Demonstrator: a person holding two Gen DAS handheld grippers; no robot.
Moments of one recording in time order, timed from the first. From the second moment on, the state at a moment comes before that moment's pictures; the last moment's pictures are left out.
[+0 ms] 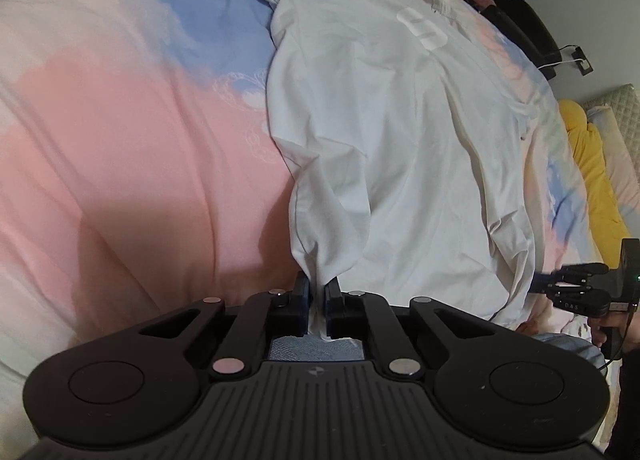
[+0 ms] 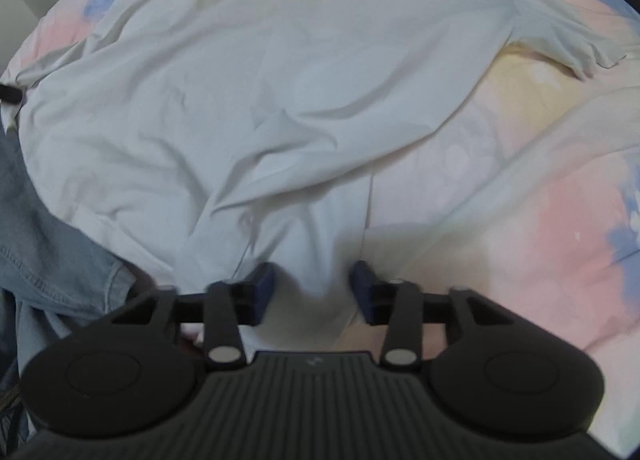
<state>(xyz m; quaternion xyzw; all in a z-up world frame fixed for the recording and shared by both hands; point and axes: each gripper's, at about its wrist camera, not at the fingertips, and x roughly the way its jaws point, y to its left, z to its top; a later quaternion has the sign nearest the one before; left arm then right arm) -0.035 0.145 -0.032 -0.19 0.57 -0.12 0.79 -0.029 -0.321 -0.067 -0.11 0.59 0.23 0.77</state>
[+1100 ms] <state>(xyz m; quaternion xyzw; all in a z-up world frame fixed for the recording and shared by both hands) -0.030 0.077 0.060 -0.05 0.30 -0.16 0.94 -0.019 -0.314 0.056 0.00 0.35 0.12 0.93</state>
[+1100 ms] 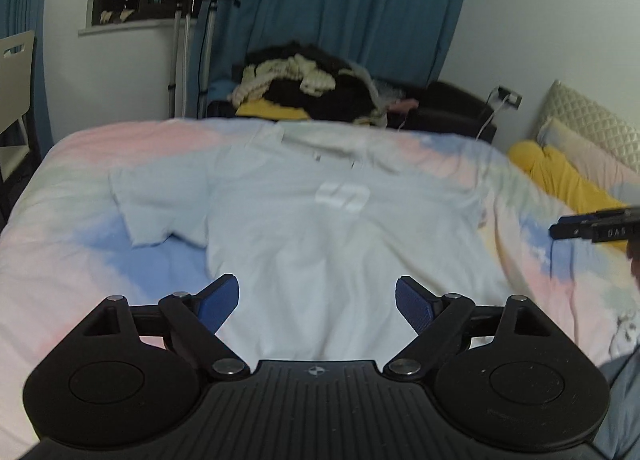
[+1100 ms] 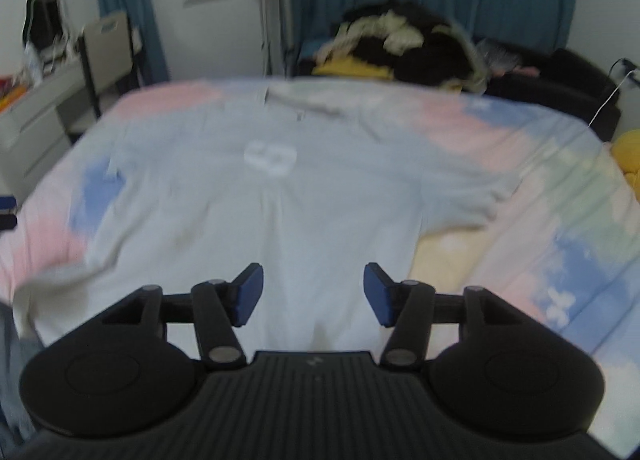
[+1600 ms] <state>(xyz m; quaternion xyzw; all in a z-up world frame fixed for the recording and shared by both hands) 0.024 0.027 -0.003 -0.07 0.25 -0.10 0.96 0.009 -0.256 0.013 0.09 0.23 0.10 0.96</state>
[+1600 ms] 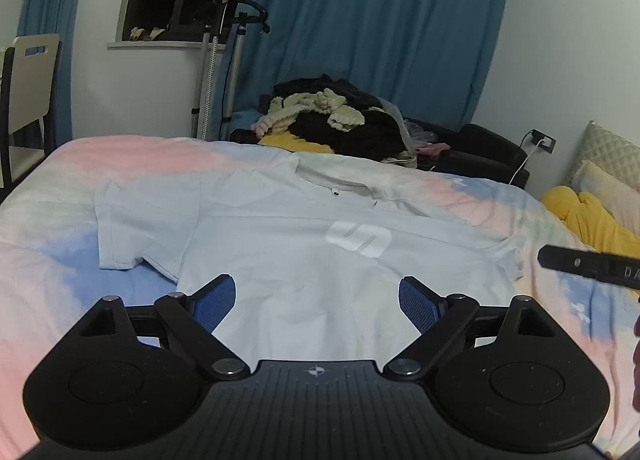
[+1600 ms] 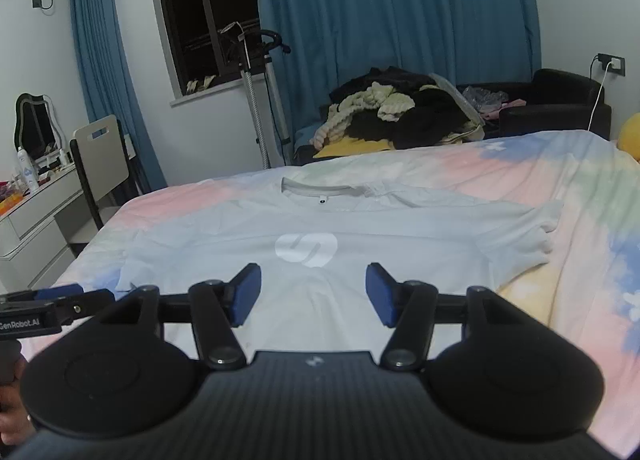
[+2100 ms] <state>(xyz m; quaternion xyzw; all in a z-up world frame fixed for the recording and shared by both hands) 0.025 0.027 -0.032 -0.08 0.26 -0.10 0.96 0.014 -0.239 -0.039 0.08 0.20 0.08 0.97</state>
